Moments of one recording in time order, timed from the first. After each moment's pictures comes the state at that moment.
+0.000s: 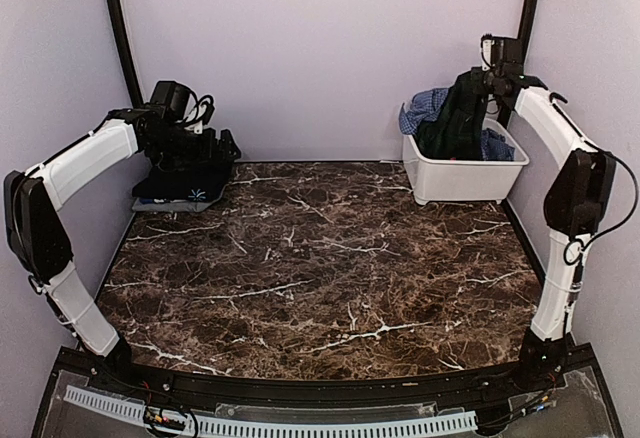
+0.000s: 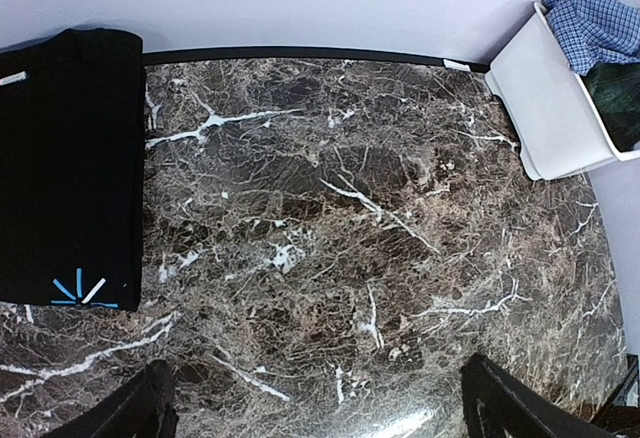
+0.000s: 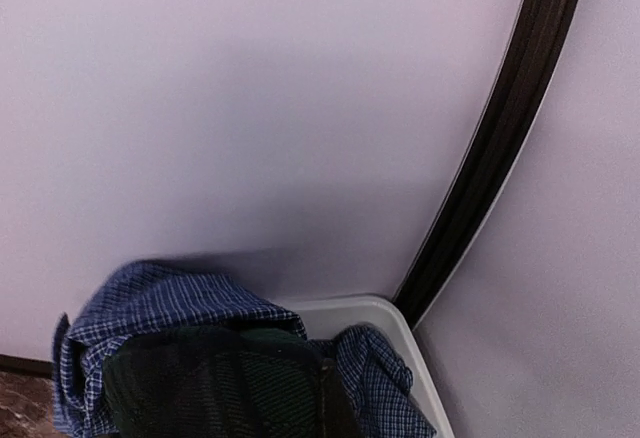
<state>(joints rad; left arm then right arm) -0.29 1.66 1.59 -0.70 0.20 -0.28 0.07 2.04 2.18 -0.41 0.31 -0.11</state>
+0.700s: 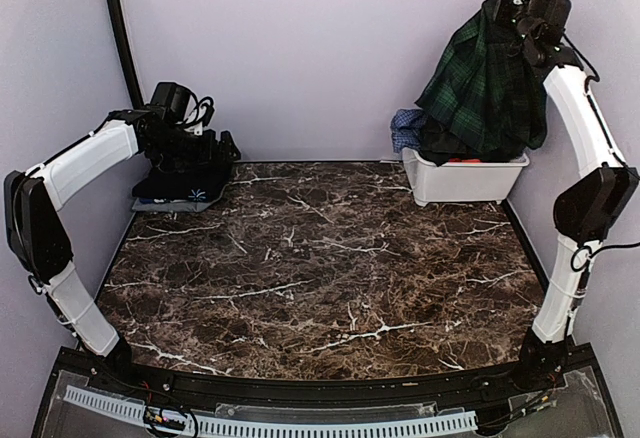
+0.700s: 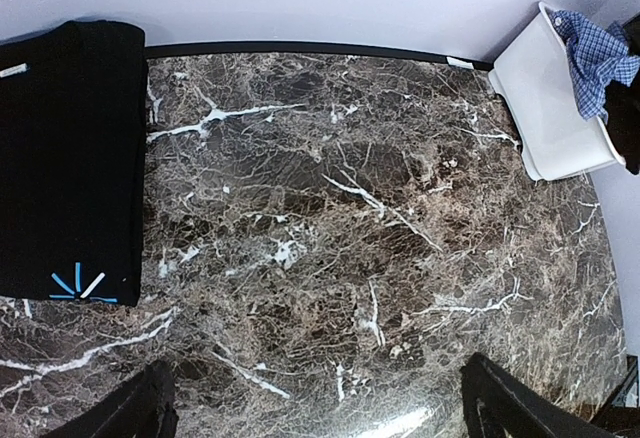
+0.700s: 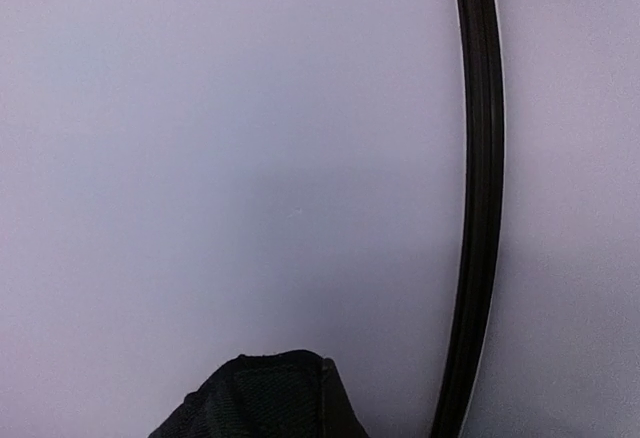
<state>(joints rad) -0.29 1.66 1.58 -0.70 0.20 -0.29 0.07 1.94 2.46 -0.18 0.18 -0.03</state>
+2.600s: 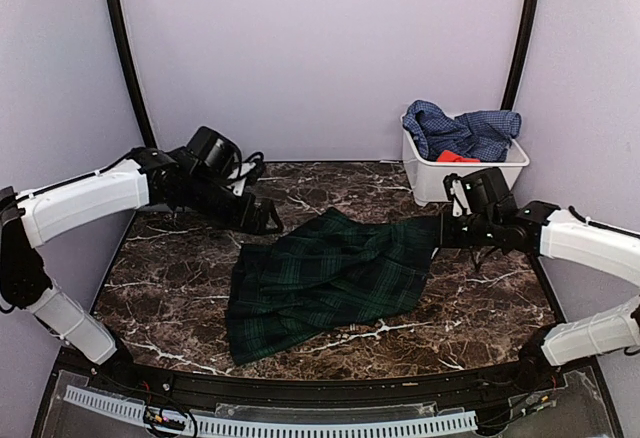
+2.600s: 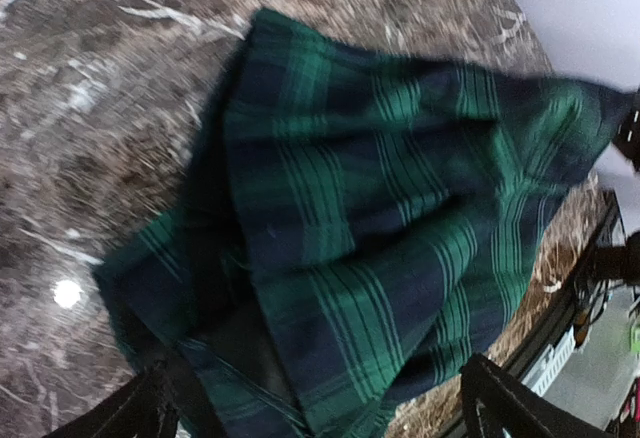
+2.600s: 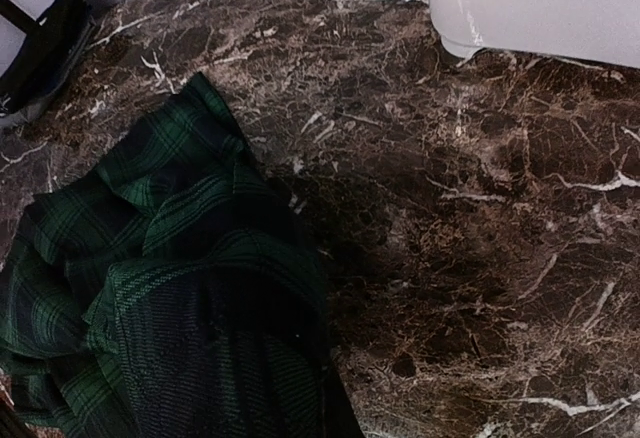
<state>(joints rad) -0.60 1.49 1.30 -0.70 0.22 -0.34 0.58 1.19 0.78 -0.37 0.07 0.47</state>
